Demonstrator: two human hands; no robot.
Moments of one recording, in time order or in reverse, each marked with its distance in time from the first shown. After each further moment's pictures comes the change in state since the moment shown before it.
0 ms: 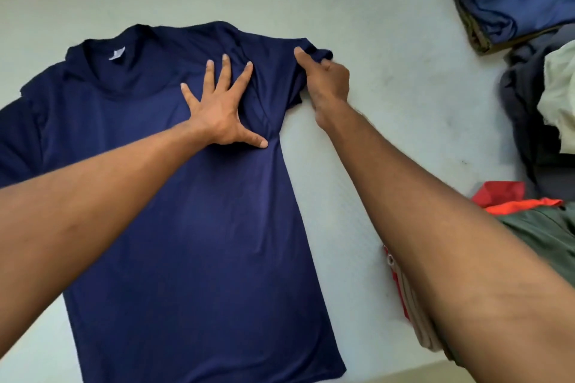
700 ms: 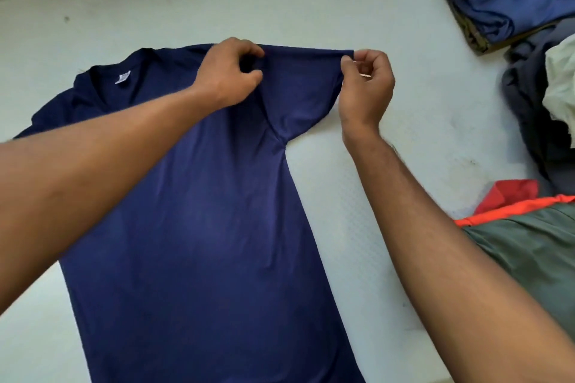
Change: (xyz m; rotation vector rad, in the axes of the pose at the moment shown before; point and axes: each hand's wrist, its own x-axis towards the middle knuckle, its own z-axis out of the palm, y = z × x) left_hand 0.029 0.023 -0.064 -0.383 0.305 0.167; right_hand -0.014 -0.001 -0.035 0.111 0.362 -0.352
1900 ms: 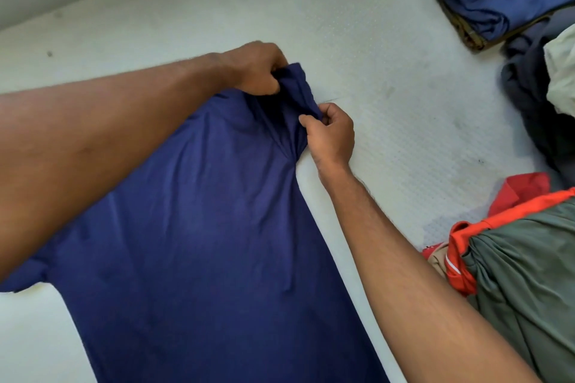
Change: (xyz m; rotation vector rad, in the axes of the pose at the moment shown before) left_hand 0.066 0.042 -0.010 0.376 -0.530 0.270; right_hand -0.043 0.032 0.027 -0.215 -0.179 0.228
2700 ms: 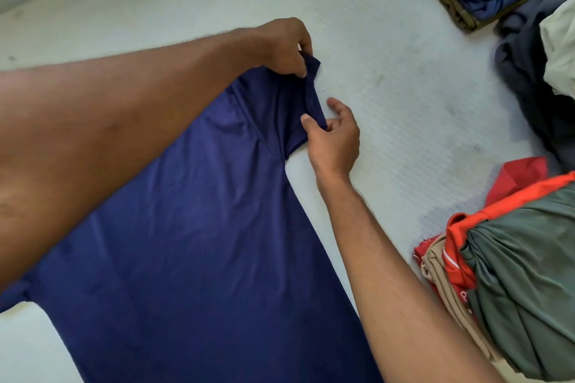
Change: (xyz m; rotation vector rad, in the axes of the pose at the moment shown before) left_hand 0.054 0.045 0.002 -0.072 -0.018 -0.038; right_hand -0.006 0.012 -0.013 0.025 0.155 0.068
